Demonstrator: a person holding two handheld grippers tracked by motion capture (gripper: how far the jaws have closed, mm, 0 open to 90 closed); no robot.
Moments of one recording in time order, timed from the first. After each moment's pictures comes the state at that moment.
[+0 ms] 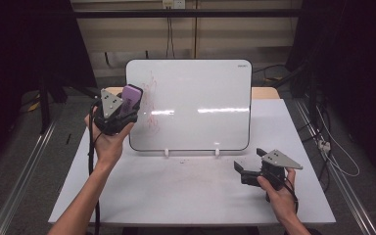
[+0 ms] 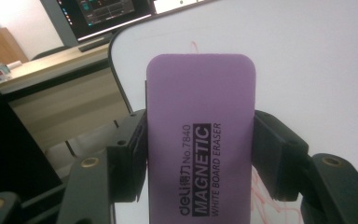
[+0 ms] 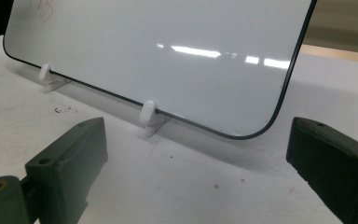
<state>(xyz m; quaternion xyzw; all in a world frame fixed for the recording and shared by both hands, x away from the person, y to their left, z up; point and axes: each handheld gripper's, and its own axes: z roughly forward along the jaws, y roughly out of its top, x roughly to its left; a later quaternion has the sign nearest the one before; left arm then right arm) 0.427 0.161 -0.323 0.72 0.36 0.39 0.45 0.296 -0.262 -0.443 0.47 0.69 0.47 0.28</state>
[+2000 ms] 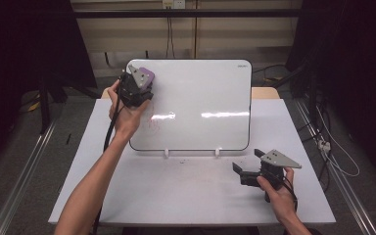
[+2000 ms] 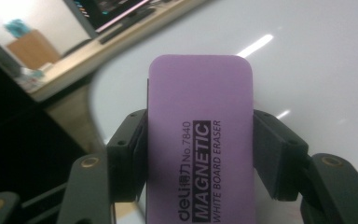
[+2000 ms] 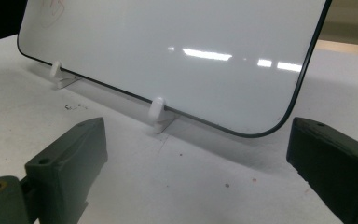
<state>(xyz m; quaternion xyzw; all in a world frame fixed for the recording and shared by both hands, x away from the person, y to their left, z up) 0.508 0.115 -0.310 0.75 0.35 0.44 0.35 0.298 -0.262 -0.447 0.46 0.70 0.48 0.26</state>
